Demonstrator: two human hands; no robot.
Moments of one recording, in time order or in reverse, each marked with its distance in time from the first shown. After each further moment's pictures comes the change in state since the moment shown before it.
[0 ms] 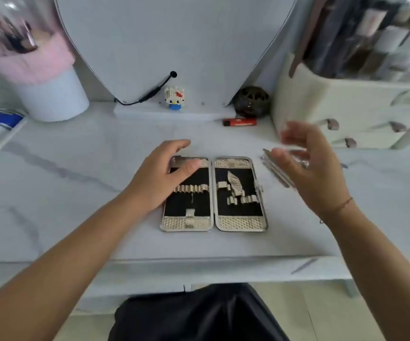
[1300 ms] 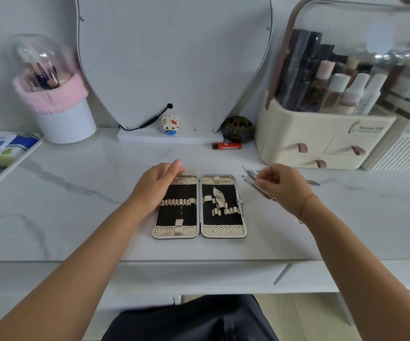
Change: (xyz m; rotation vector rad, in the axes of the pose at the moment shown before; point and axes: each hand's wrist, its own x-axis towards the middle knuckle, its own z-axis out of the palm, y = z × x) left_hand 0.011 -0.011 0.009 -0.107 0.081 -0.101; right_hand 0.014 0.025 -0.012 -0.130 -0.208 0.231
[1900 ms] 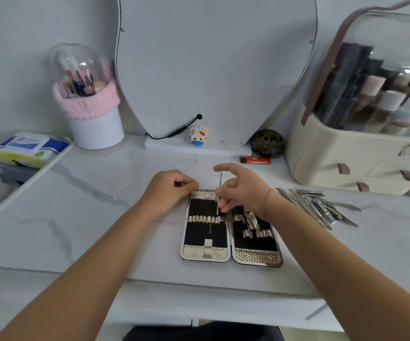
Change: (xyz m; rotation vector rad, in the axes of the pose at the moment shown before) left_hand 0.024 -0.022 -0.030 0.048 0.046 0.010; right_hand 0.044 -0.077 0.090 0.442 -0.497 0.025
